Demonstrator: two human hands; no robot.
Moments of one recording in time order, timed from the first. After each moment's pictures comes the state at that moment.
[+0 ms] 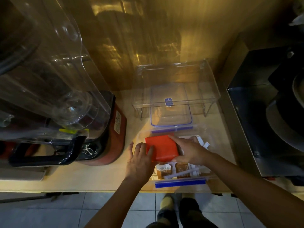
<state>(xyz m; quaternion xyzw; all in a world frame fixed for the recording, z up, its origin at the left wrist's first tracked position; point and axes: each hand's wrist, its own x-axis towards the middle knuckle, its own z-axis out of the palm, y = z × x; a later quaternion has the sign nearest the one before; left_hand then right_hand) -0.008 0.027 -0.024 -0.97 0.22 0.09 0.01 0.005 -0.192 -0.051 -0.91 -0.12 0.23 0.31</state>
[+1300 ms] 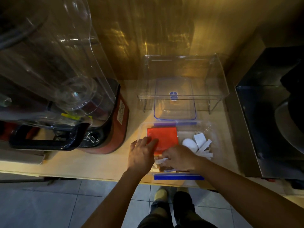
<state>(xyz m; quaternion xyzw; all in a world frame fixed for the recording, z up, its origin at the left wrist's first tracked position) -0.007 0.027 -0.033 -0.98 0.16 0.08 -0.12 -0.009 -0.139 -0.029 -0.89 -0.17 0.32 0.27</state>
